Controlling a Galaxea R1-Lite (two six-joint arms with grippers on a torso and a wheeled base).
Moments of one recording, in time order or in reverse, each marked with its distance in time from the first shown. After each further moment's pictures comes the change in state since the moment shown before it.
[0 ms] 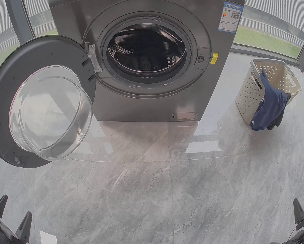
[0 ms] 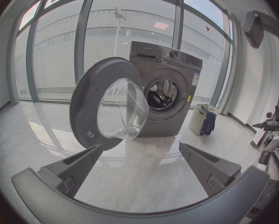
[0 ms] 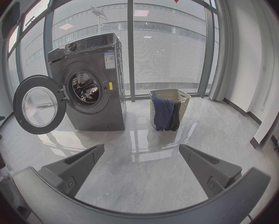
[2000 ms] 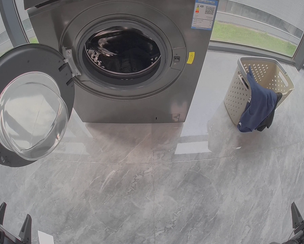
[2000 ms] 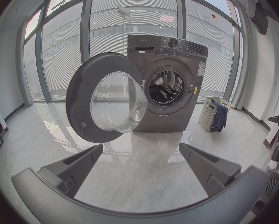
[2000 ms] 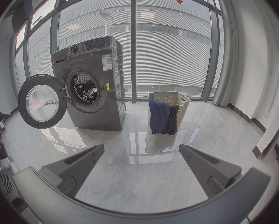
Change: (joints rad) left arm 0.149 -0.111 0.000 0.164 0.019 0.030; right arm -0.031 -0.076 0.000 0.049 0.094 -0.045
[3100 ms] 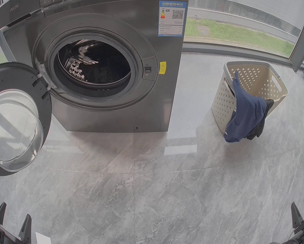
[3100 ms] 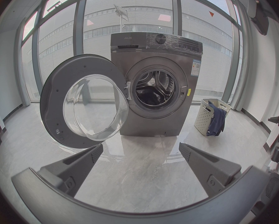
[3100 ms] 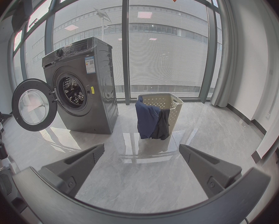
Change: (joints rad) left arm 0.000 0.002 0.000 -0.001 0.003 -0.004; right arm 0.000 0.002 0.000 0.000 0.000 0.000
